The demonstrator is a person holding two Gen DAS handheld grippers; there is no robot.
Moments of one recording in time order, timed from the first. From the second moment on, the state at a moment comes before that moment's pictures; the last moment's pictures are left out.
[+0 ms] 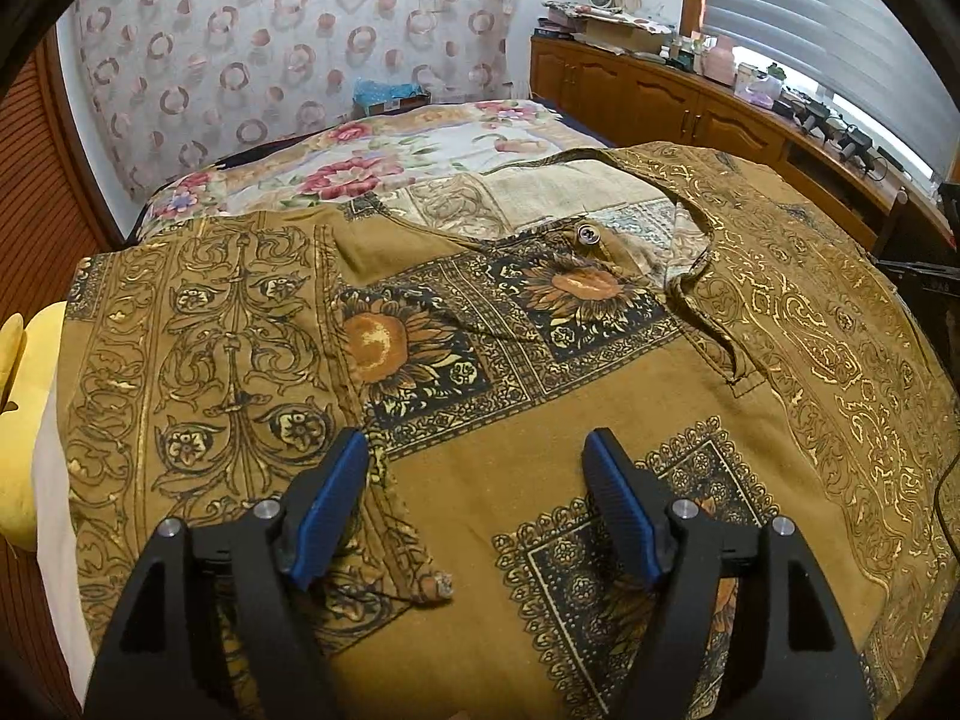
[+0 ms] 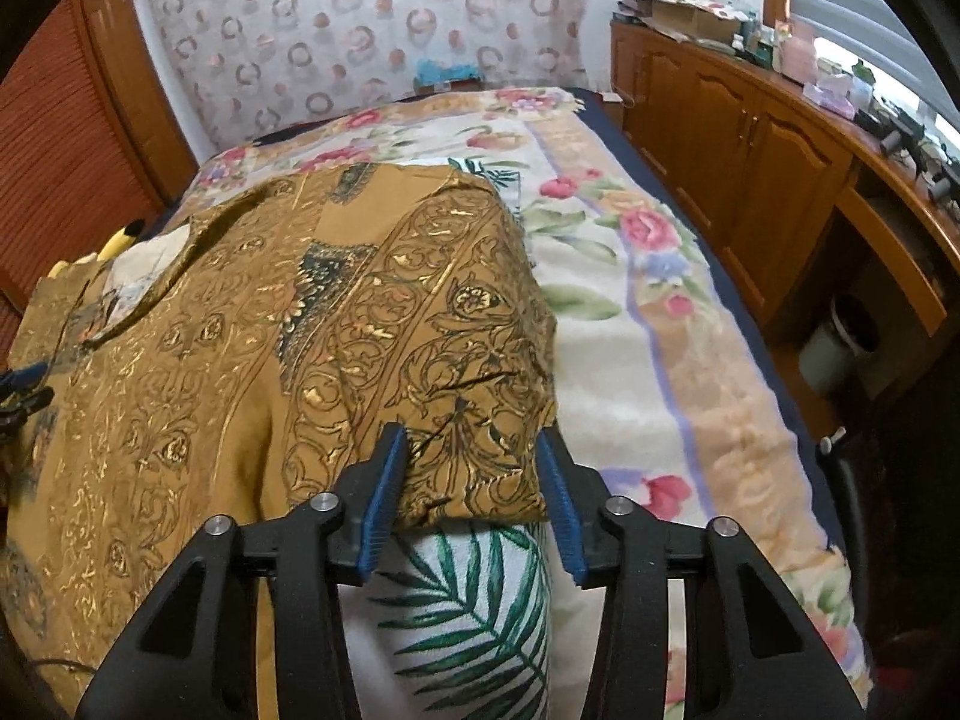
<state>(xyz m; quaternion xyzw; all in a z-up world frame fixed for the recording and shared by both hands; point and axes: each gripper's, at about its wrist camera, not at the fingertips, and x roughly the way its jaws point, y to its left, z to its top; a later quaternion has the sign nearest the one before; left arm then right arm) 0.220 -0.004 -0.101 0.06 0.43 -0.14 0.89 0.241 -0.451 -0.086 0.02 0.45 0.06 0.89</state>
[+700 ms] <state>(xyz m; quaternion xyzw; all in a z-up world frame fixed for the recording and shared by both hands) 0.204 0.011 -0.073 0.03 0.39 -0.13 0.91 0.246 -0.353 -0.029 -0.07 0.37 0.16 0.91</state>
